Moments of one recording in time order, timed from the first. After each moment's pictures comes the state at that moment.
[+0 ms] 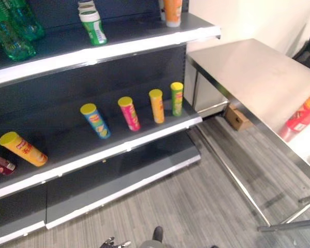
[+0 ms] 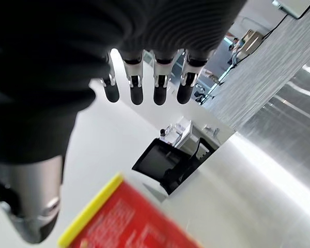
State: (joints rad) left arm 0.20 0.32 -0.11 0.96 -0.16 -0.01 0.02; right arm -0.76 -1.07 0.09 0.99 0.24 0.03 -0.25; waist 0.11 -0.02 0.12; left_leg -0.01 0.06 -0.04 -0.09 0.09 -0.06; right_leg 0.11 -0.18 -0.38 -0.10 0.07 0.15
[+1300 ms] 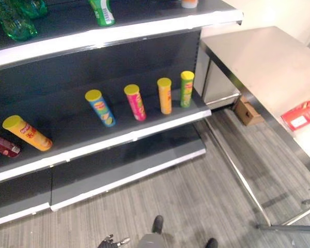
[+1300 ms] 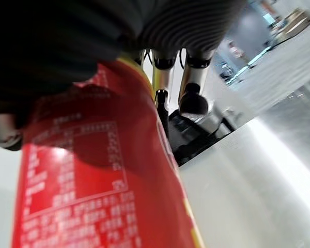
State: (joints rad) left arm 0.19 0.33 -0.11 0.94 -0.19 -0.02 0.04; right arm -0.64 -1.06 0.03 0.75 0.20 0.04 -0.25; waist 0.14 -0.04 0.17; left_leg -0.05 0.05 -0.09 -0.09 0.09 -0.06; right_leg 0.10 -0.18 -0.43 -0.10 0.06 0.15
